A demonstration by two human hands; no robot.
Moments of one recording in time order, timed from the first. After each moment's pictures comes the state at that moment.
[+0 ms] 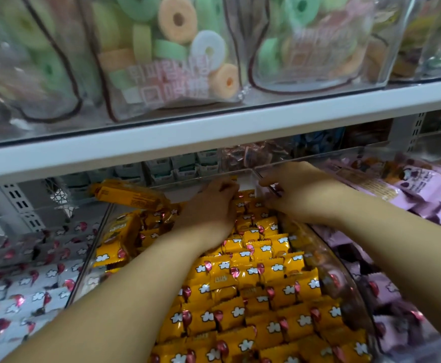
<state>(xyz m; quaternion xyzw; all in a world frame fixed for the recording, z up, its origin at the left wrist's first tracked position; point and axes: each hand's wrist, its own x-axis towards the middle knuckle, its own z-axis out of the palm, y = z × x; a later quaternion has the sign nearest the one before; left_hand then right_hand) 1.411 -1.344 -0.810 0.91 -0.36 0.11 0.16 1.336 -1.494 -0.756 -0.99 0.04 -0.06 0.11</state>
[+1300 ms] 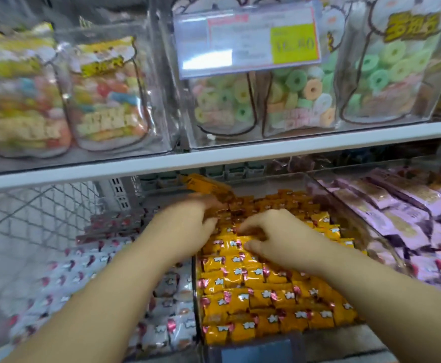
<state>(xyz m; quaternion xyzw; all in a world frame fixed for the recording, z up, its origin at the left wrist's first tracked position) 1.325 -1.193 -0.750 0.97 -0.22 0.06 0.11 1.291 -1.367 -0.778 -0.97 -0.11 -0.05 0.20</state>
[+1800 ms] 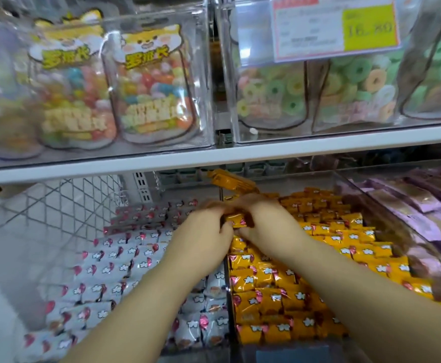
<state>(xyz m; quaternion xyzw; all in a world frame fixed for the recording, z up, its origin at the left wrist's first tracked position) 1.322 -1.175 -0.779 0.95 -0.19 0.11 0.24 1.329 -1.315 -0.790 -0.95 -0.15 -0.14 0.22</state>
